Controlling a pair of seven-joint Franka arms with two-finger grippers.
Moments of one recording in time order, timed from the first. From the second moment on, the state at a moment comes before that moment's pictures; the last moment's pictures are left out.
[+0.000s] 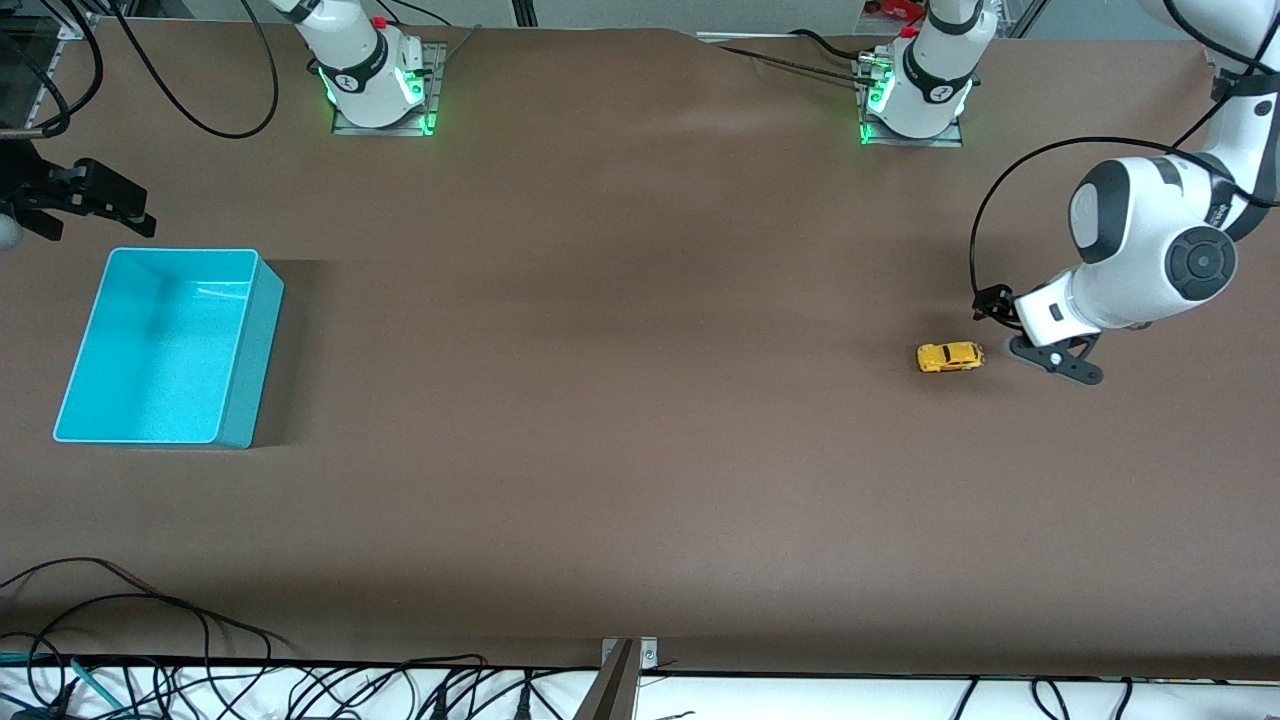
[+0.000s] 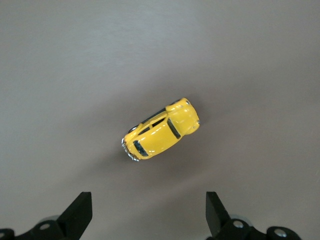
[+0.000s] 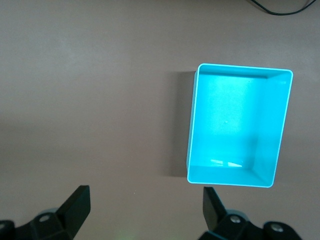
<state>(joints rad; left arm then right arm) -0.04 0.21 0.10 -2.15 -0.02 2.16 0.62 -0.02 0.03 0.01 -1.52 -0.01 1.51 -0.07</state>
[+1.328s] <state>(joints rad) -0.10 0.39 0.10 -2.18 -0.02 2.41 1.40 -0.02 0.03 0.01 -1.52 -0.01 1.51 -0.07</state>
